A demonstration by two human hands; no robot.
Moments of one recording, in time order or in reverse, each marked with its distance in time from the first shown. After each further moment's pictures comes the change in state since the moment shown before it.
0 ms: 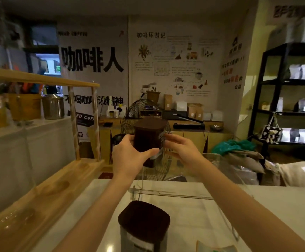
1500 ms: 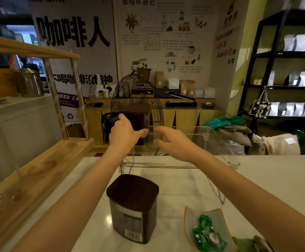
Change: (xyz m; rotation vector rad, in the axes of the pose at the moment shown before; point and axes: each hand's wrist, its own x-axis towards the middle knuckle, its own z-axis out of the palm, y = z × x) left_hand 0.024 -0.031 0.043 0.497 -0.220 -0.086; right_hand -0.046 0.011 0.001 -0.912 -0.157 -0.191
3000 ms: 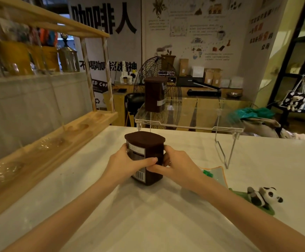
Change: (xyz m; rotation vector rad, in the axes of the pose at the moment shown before) left_hand -0.189 -0.064 -0.014 -0.442 -0.210 -0.192; right_hand -0.128 -0.009 0.078 0.104 -0.151 0.011
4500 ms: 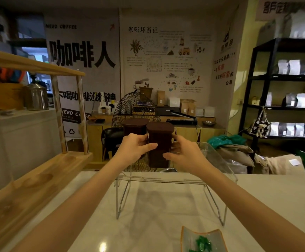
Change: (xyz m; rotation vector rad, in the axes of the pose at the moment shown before) left_hand 0.155 0.101 0.015 -0.022 -0.193 0.438; right_hand 0.108 0.032 -0.111 0.103 0.363 0.030
